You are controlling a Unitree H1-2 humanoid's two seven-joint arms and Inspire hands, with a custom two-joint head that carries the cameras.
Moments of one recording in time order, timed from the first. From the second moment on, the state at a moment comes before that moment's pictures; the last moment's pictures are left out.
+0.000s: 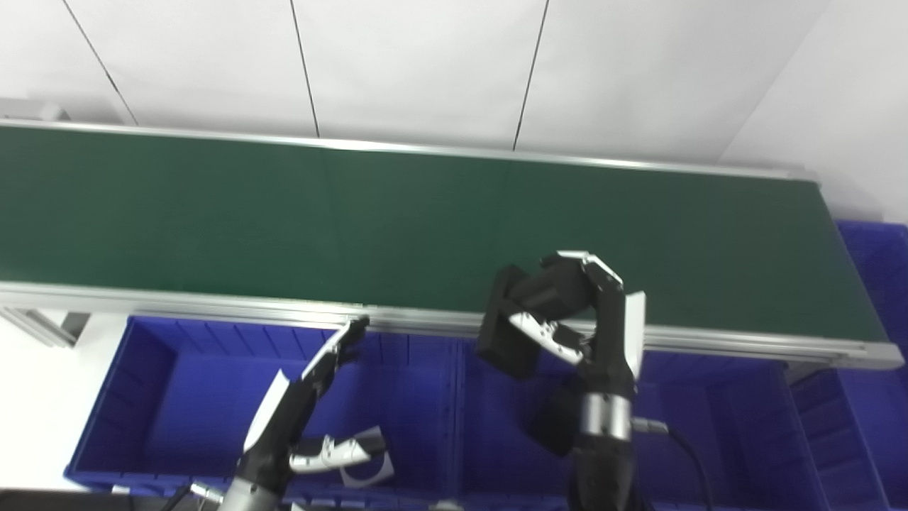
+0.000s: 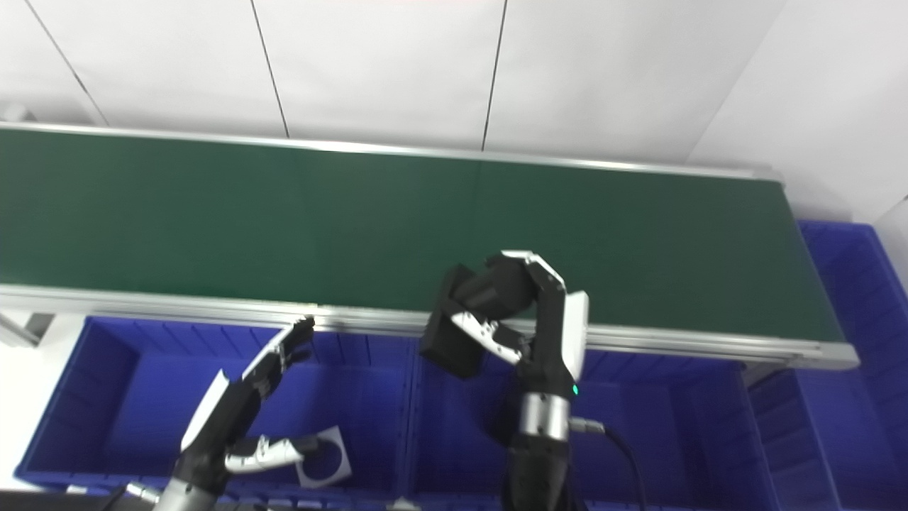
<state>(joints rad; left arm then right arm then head) 0.26 0.32 -0.49 -0.03 0.05 -0.44 0.13 0.23 0.05 0.20 -0.07 -0.46 -0.21 -0.45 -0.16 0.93</state>
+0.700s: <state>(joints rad) 0.26 0.23 -0.33 -0.06 0.03 -0.44 -0.07 0.31 -0.02 0.16 -0.05 -0.66 -0.16 -0.39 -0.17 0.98</state>
